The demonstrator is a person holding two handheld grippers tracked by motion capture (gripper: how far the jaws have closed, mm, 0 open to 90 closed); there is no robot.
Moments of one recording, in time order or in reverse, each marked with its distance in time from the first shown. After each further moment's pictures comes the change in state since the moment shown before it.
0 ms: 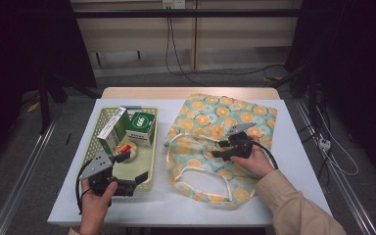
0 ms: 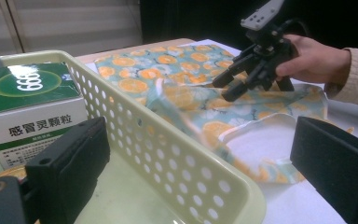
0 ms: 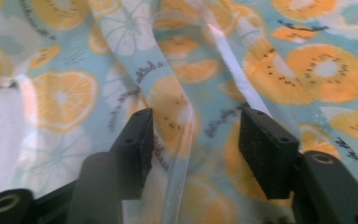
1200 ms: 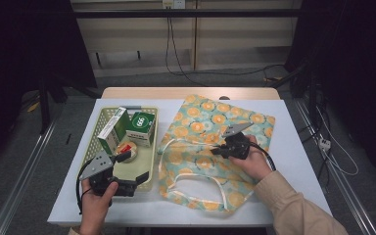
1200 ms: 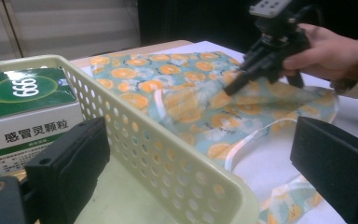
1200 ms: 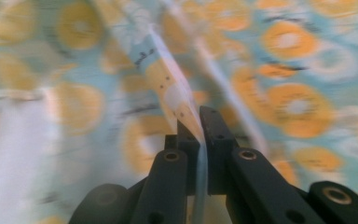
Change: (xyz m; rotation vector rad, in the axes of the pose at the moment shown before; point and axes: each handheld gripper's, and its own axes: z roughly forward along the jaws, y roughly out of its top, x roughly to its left) left arm -0.003 0.003 0.000 -0.007 -0.006 0.007; right arm 0.018 0.020 -0.013 -0.006 -0.014 -0.035
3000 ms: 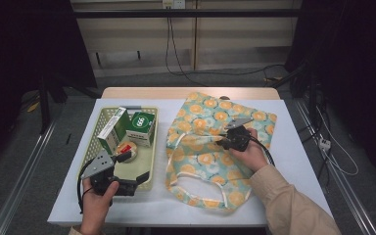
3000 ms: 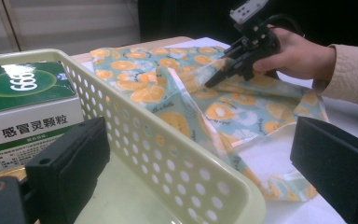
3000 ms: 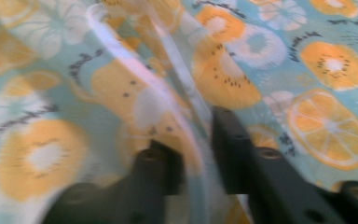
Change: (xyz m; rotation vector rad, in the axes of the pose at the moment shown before) left arm 0.003 -0.003 0.003 0.011 0.000 -0.008; right arm -0.037 -0.011 0.024 0.004 -0.183 0.024
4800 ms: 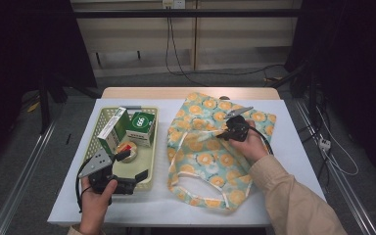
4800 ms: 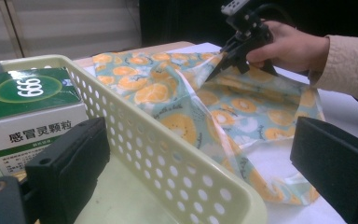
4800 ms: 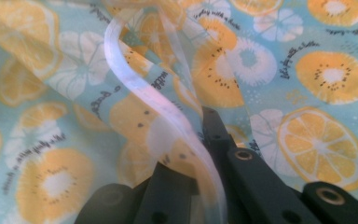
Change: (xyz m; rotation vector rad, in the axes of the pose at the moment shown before) left arm 0.002 0.005 -0.002 -0.020 0.002 -0.009; right arm -0.015 0.029 -0.005 0.026 0.107 0.093
